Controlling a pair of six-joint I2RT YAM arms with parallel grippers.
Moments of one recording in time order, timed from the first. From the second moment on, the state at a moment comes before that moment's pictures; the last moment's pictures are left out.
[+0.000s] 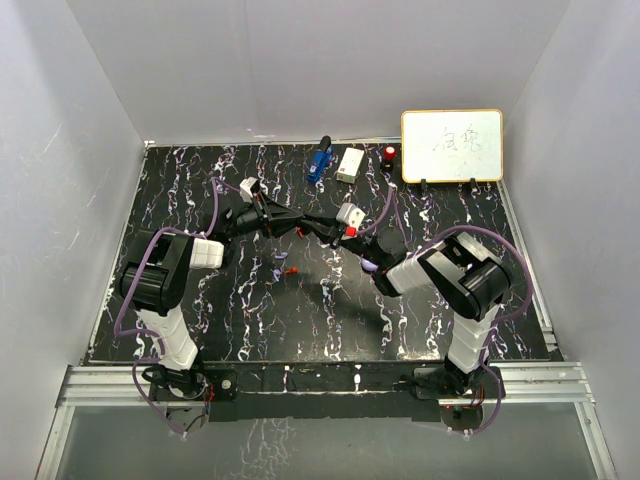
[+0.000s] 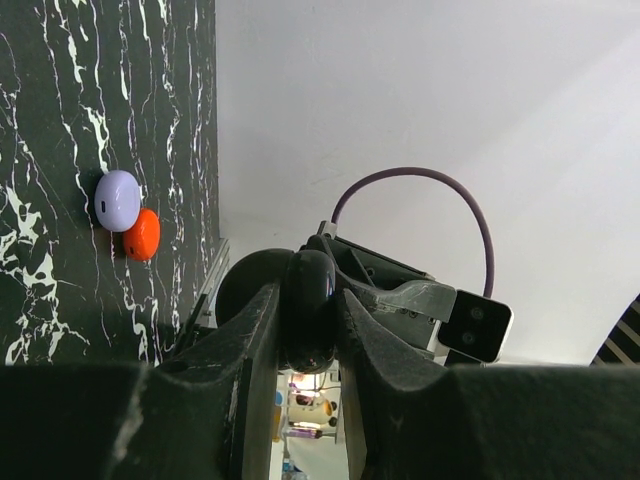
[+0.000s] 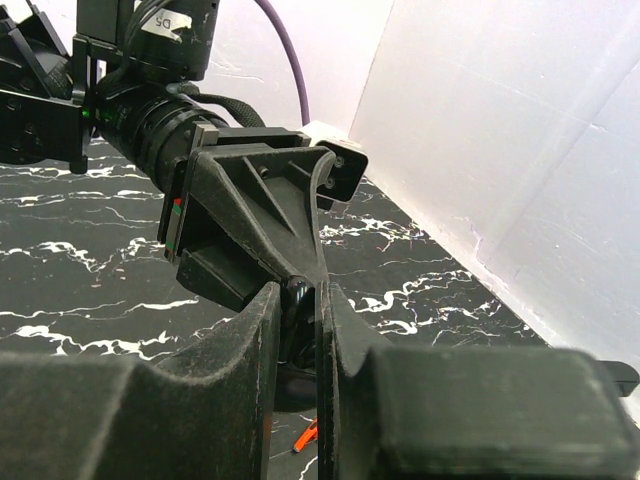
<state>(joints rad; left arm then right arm) -0.24 1.83 0.75 1.03 0.95 -1.60 0.63 1.85 0.67 1.53 -0.47 -0.16</state>
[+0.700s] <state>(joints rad) -0.25 1.87 0.74 1.13 0.94 -1.69 0.62 1.86 0.67 1.53 -0.48 -0.19</state>
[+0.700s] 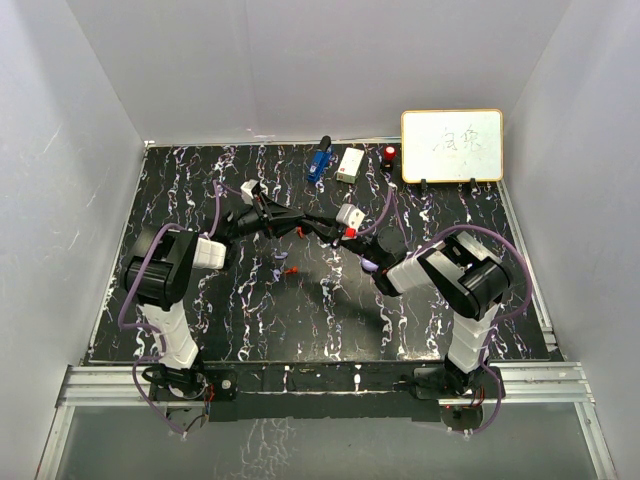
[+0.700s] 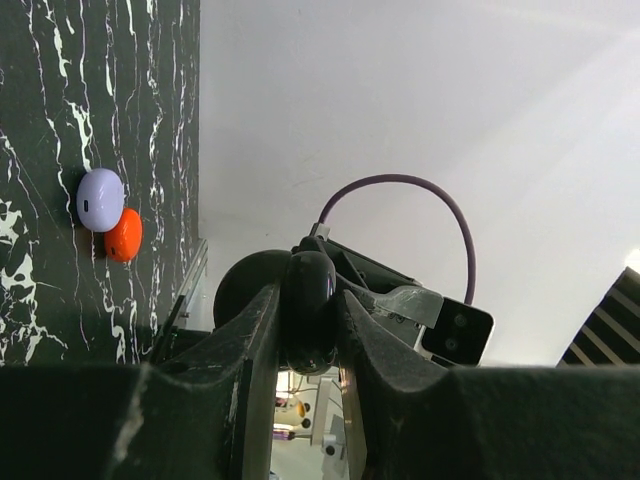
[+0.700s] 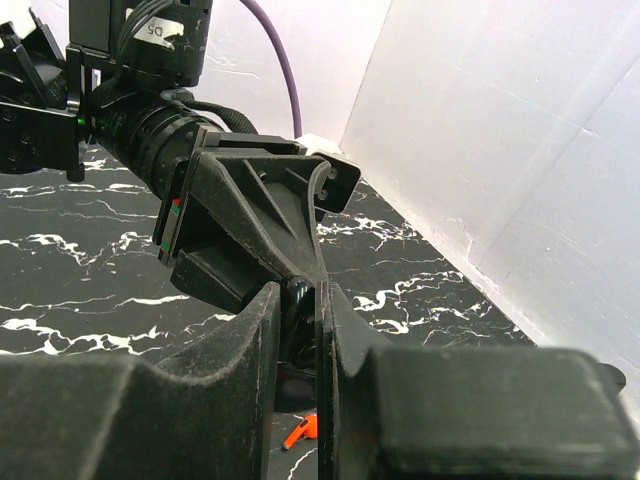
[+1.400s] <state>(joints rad) -0.25 1.94 0.74 1.24 0.93 -1.82 0.62 1.86 0.68 1.53 -0.48 -0.19</state>
